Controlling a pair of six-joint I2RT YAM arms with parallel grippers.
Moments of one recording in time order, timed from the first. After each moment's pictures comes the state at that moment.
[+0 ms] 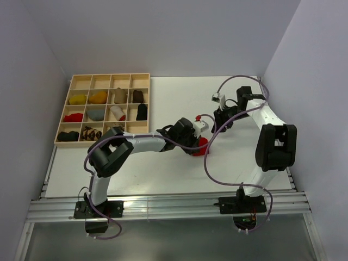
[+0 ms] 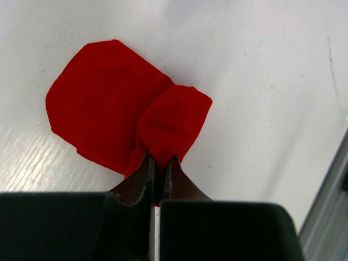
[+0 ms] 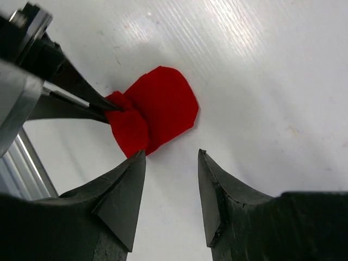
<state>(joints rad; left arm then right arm) -0.94 1.98 1.21 0.09 0.27 -0.19 -0.02 1.74 1.30 -0.94 -0.81 -0.78</state>
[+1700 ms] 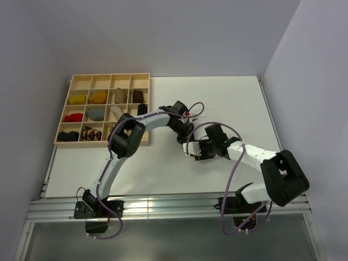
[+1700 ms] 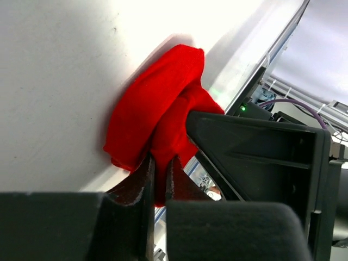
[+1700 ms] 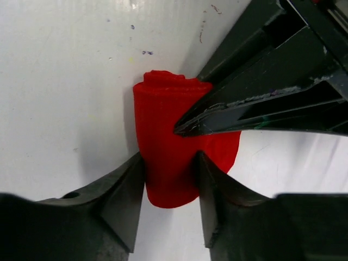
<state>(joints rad) -0.71 2.41 1.82 -0.60 0.88 -0.58 0.47 1.35 0.58 -0.25 -0.32 -1.21</state>
